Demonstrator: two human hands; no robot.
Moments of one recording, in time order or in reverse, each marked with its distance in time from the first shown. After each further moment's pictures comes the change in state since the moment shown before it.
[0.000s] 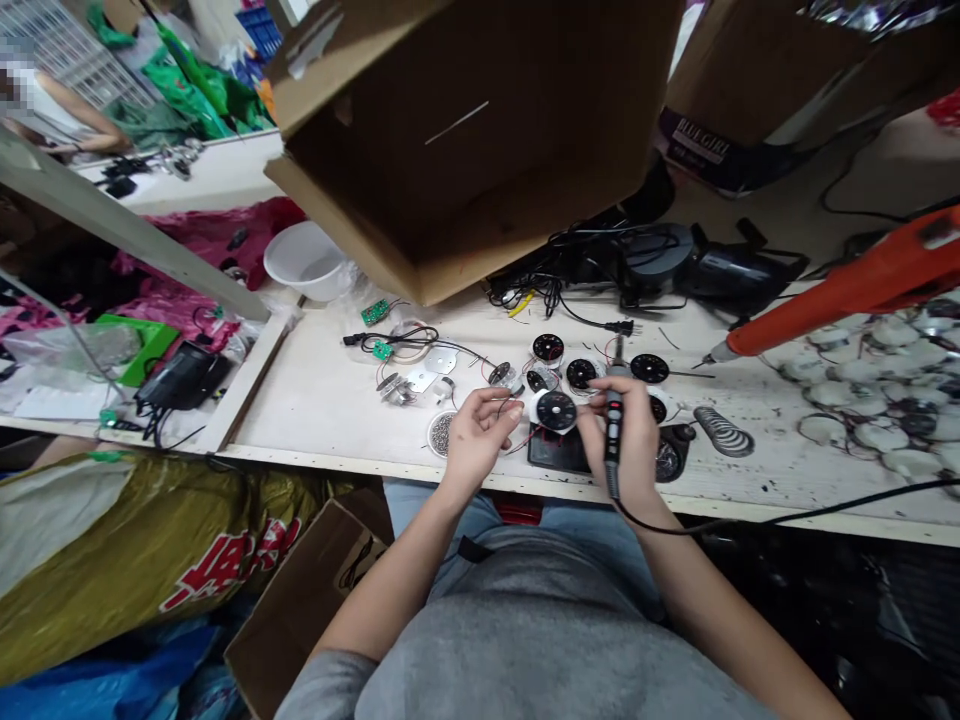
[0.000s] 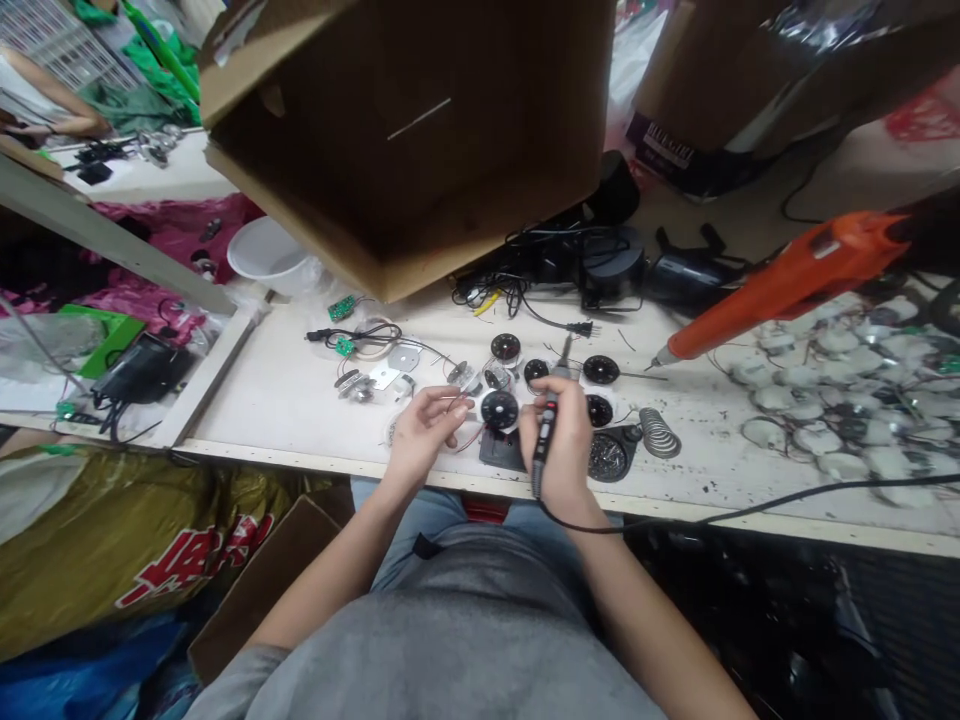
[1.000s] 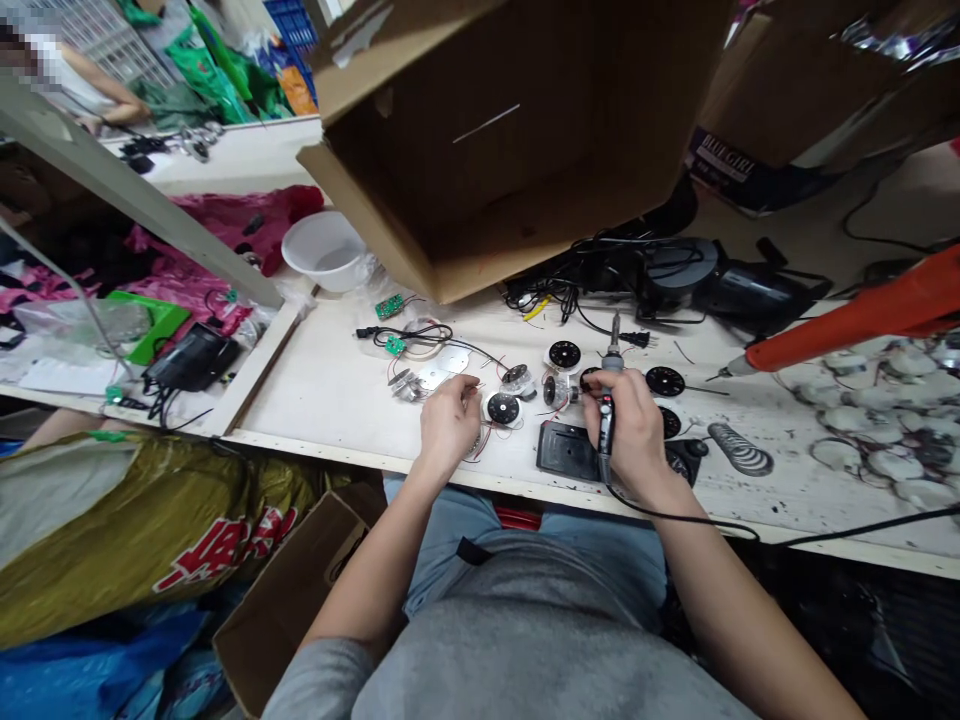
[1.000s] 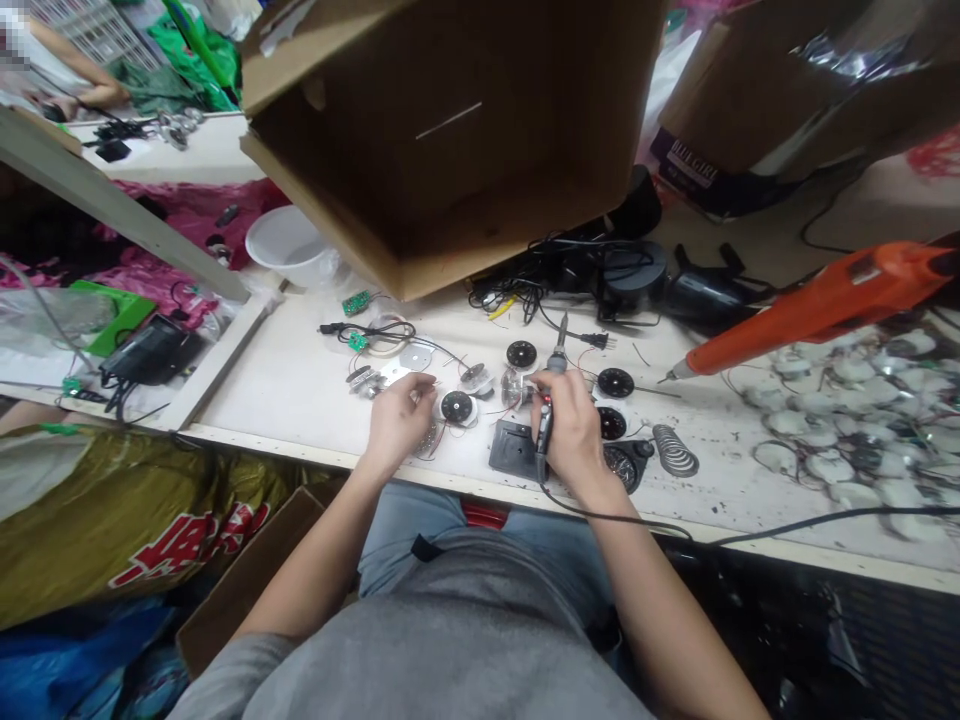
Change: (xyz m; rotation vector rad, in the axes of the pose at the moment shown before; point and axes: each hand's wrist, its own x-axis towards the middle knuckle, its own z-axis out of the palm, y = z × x) left_hand 0.022 0.017 -0.042 0.880 0.206 0.267; right_hand 0.029 0.027 0.005 -0.189 -0.205 -0.452
